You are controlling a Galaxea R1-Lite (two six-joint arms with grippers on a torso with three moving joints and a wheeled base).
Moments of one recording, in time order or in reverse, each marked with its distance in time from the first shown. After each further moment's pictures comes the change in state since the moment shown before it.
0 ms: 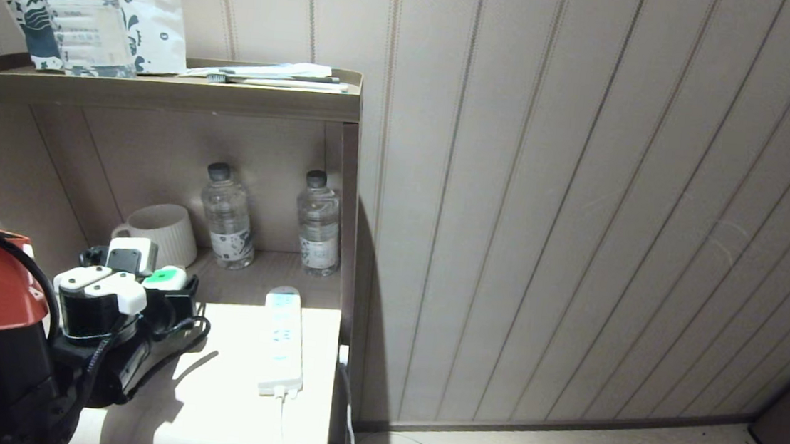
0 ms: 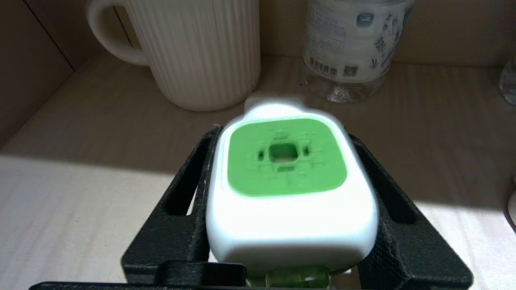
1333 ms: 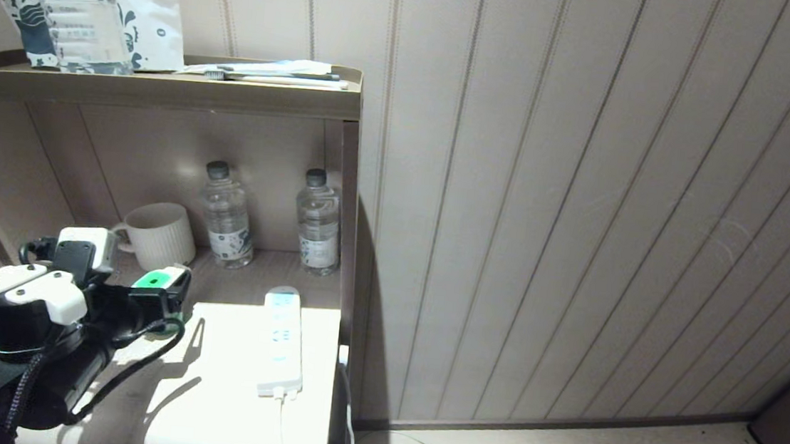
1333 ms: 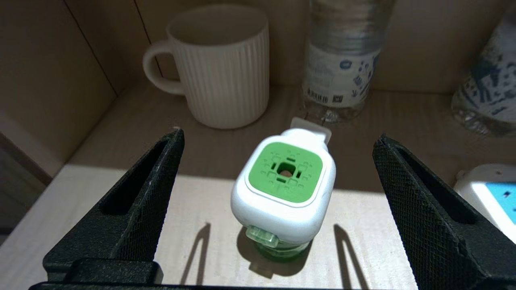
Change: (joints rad) left arm 0.003 -0.250 0.122 -0.002 0.003 0.039; right arm 0.000 0.000 0.000 0.000 0.000 0.000
